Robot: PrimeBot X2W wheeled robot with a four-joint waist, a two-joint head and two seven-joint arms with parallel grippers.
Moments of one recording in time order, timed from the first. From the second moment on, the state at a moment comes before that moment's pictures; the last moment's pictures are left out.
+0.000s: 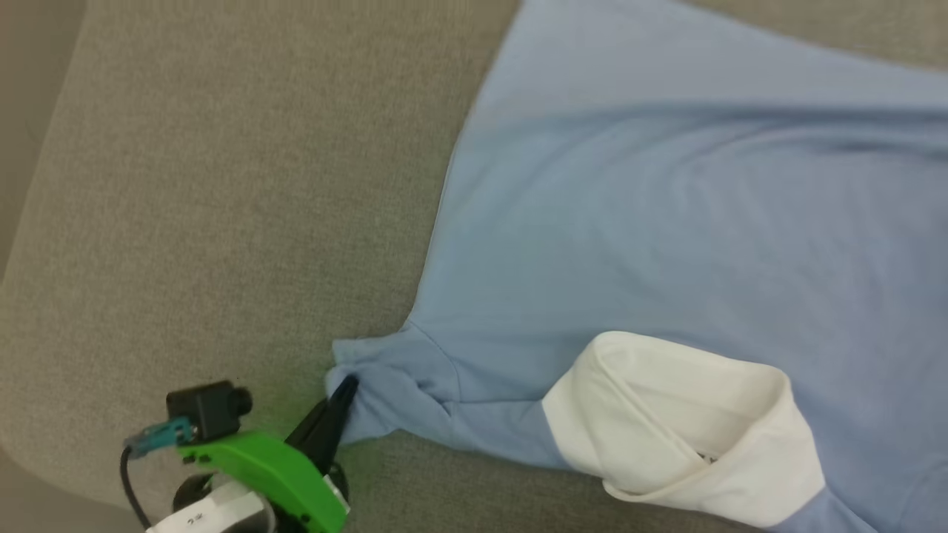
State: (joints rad) left arm 0.06 0.18 -0.16 -0.15 -0.73 0.01 0.30; right arm -0.51 -0.41 -0.31 0.25 0.03 0.13 0.20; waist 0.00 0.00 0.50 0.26
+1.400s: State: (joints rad) left arm 0.21 0.25 -0.14 -0.20 -0.74 0.09 0.39; right arm -0.20 -0.28 -0.21 -0.02 0.20 0.13 0.30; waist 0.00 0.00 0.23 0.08
